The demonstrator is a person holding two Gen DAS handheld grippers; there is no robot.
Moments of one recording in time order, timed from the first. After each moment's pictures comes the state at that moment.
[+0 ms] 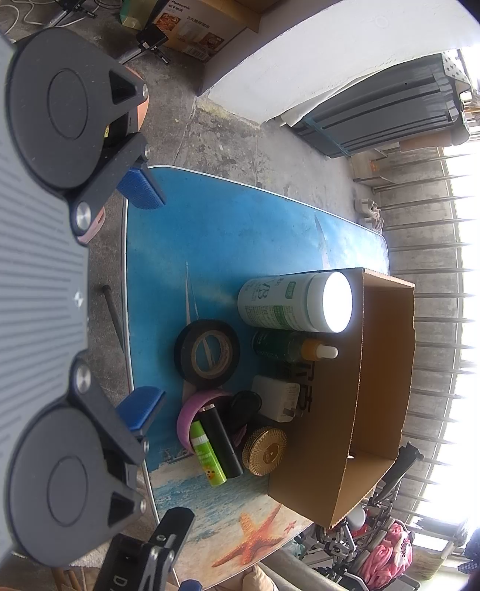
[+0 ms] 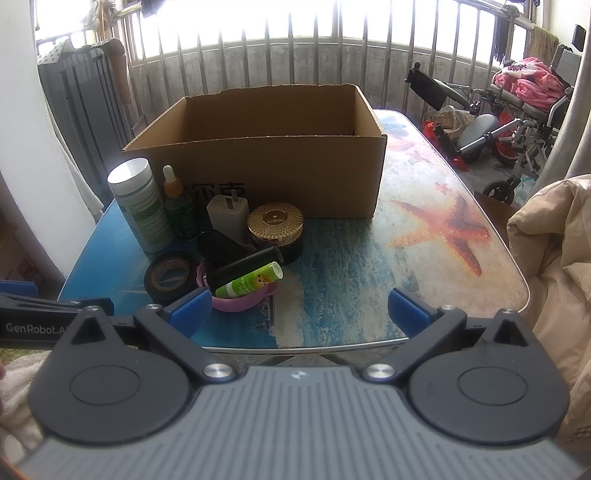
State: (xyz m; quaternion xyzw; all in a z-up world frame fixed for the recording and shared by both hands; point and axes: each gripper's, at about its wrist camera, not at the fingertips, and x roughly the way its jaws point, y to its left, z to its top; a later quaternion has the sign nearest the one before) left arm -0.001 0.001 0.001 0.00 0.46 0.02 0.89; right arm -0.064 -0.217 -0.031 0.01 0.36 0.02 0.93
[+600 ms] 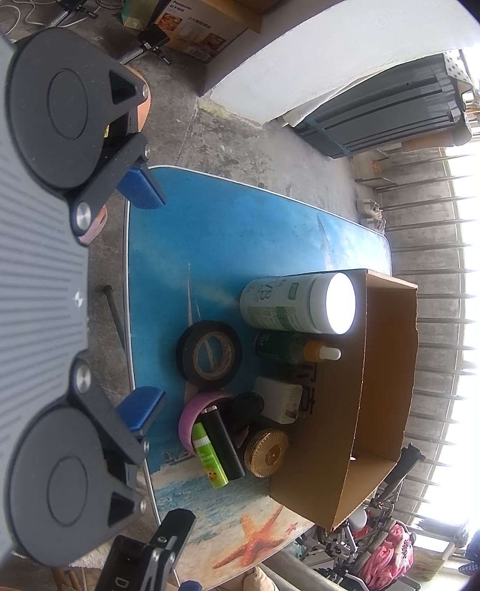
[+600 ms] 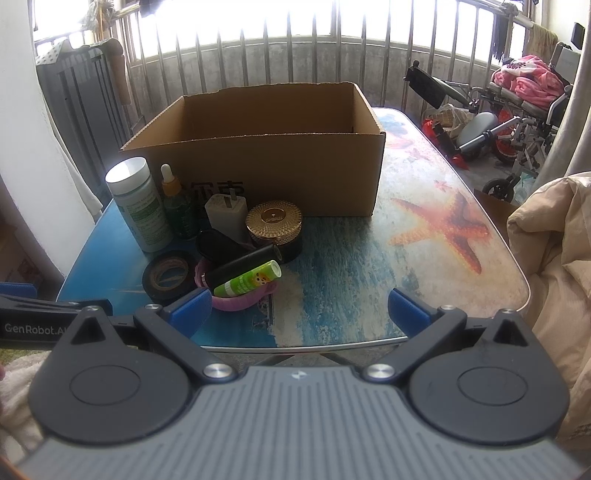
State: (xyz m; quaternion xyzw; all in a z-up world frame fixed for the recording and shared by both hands) left arm -0.003 0.002 0.001 0.00 0.46 0.02 0.89; right arm -0.065 -0.218 -0.032 0.01 0.36 0.02 0.93
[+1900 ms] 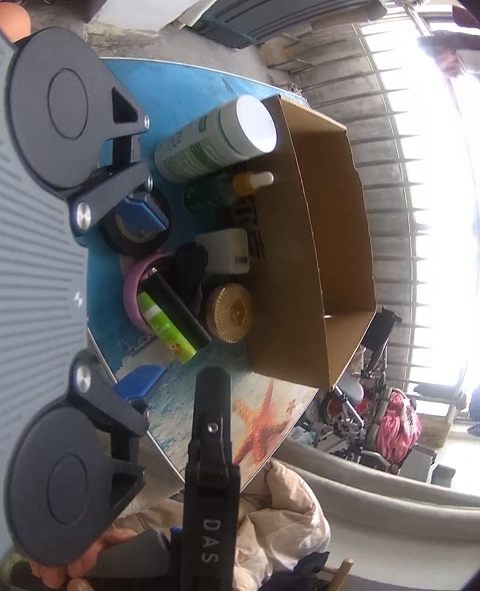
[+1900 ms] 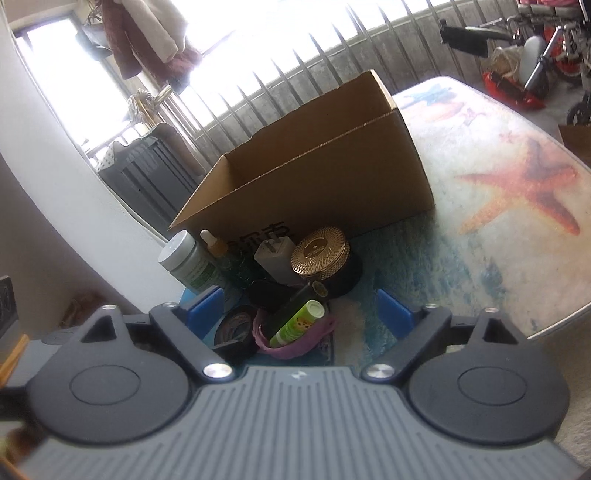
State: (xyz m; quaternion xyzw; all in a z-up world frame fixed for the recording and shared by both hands) left arm 0.020 -0.068 -0.010 0.06 0.37 -0.19 0.91; right arm -0.025 -0.289 -0.068 0.24 0.32 0.16 0.90
